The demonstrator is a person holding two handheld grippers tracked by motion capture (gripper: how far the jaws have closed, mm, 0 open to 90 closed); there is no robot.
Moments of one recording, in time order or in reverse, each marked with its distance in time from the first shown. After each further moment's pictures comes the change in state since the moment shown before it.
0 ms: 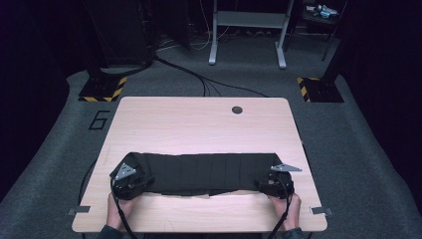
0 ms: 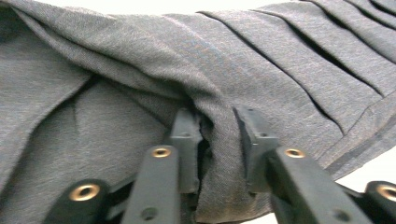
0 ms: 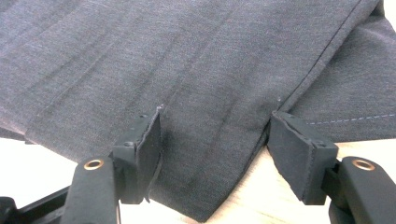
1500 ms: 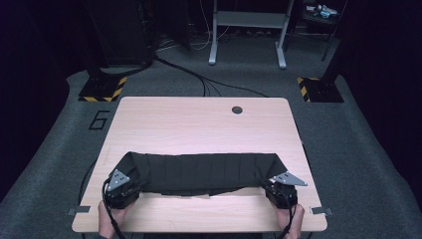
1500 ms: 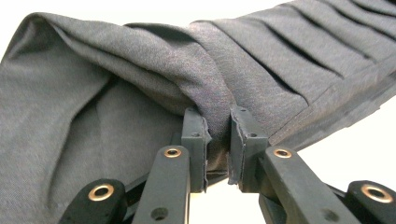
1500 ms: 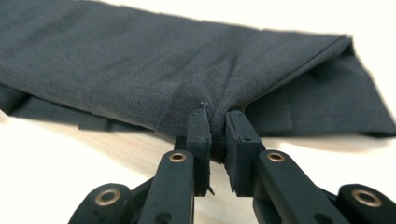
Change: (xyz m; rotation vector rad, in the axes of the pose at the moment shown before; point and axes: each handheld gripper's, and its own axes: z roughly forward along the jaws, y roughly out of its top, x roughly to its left) left arm -0.011 0.000 -0.036 -0.033 0.020 0.059; right arm 0.022 -0.013 -0.036 -0.152 -0.018 -0.083
